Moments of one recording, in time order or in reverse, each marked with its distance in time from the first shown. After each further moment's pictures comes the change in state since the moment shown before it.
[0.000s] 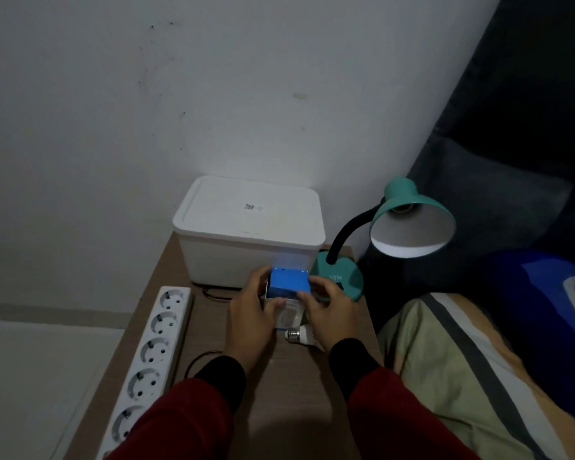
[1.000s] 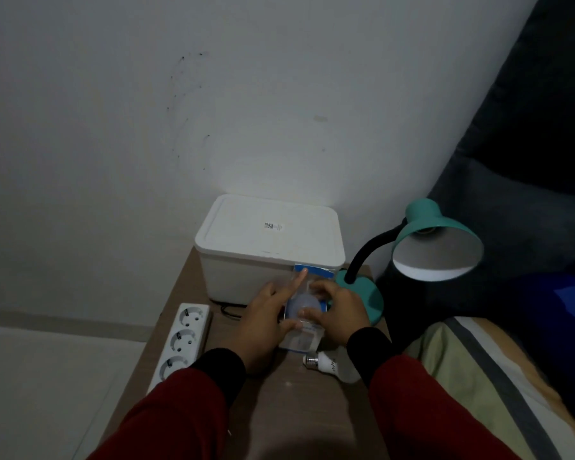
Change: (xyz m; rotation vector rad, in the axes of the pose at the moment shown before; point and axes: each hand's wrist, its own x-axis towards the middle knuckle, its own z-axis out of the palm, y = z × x) left_hand 0.034 -0.002 -0.023 0.294 -0.381 0.194; right_hand 0.041 -0.015 0.003 -0.310 -0.333 -0.106
